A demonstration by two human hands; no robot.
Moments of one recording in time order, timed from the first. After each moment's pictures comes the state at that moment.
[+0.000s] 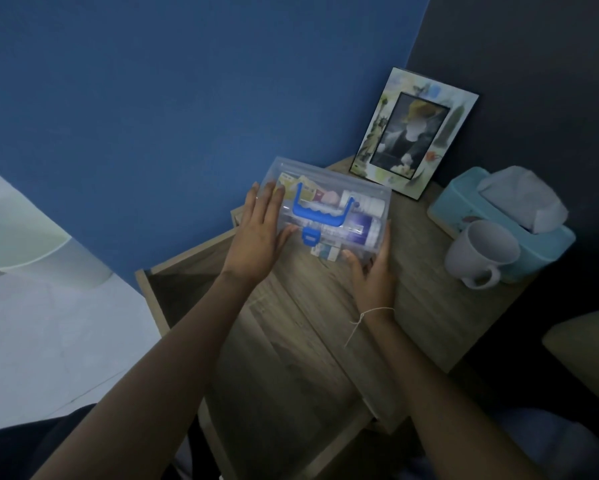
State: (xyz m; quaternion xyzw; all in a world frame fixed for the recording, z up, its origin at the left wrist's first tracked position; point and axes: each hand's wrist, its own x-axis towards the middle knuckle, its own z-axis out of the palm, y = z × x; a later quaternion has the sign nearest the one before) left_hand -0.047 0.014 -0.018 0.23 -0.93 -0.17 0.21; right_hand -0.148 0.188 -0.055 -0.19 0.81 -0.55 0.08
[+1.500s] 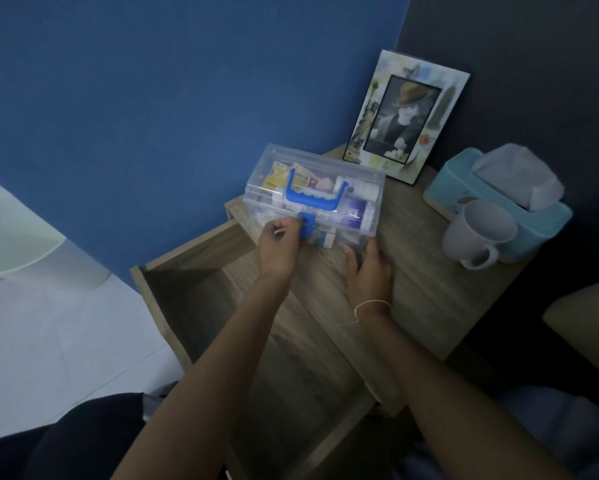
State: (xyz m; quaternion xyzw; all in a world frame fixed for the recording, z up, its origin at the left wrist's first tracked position) left_hand -0.068 0.076 -0.015 0.45 -0.49 -0.70 0.25; right_hand -0.141 0.196 -0.078 -0.21 0.88 -0.42 -0.01
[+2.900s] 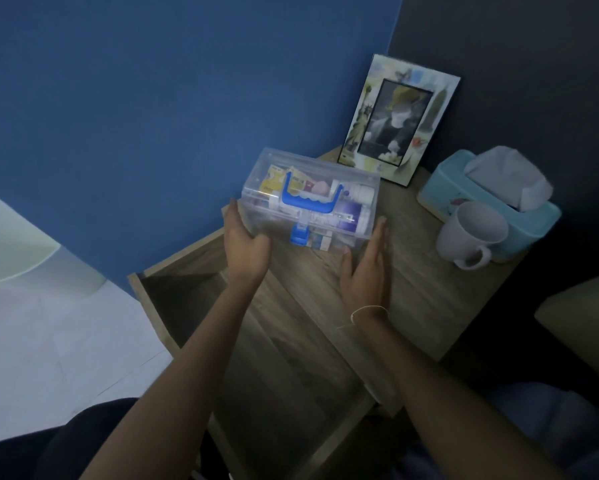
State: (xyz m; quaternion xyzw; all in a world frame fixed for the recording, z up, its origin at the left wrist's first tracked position) left_hand -0.041 0.043 -0.011 0.42 -0.67 -0.53 0.32; right_hand -0.144 0.191 -0.080 -0.20 0.89 -0.41 -0.05
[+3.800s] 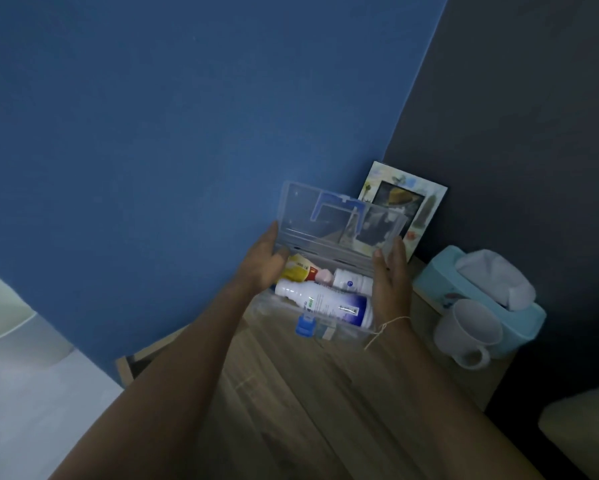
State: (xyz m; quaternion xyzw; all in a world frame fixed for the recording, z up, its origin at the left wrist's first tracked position) left_hand -0.117 -0.056 0.024 0.29 -0.82 -0.48 0.13; right_hand -0.225 0.139 0.021 -0.20 0.77 -0.60 0.03
